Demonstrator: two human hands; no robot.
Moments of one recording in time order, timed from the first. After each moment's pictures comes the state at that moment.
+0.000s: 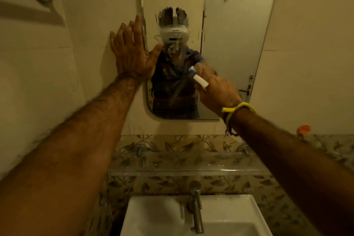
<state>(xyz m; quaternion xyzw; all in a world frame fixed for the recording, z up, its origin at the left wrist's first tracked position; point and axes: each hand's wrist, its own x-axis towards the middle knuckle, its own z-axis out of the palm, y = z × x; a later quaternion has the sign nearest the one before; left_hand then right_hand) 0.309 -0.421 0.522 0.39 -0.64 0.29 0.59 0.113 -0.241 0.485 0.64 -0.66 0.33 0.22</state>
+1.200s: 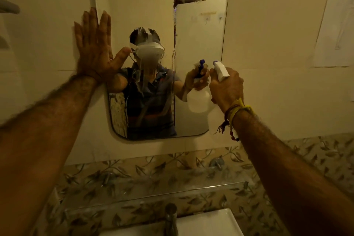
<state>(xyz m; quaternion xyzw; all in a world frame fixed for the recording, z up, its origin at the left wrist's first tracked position) 0.298 -0.441 0.585 0.27 -0.73 0.27 0.57 0.034 -0.206 0.531 0.38 -0.67 0.62 0.15</state>
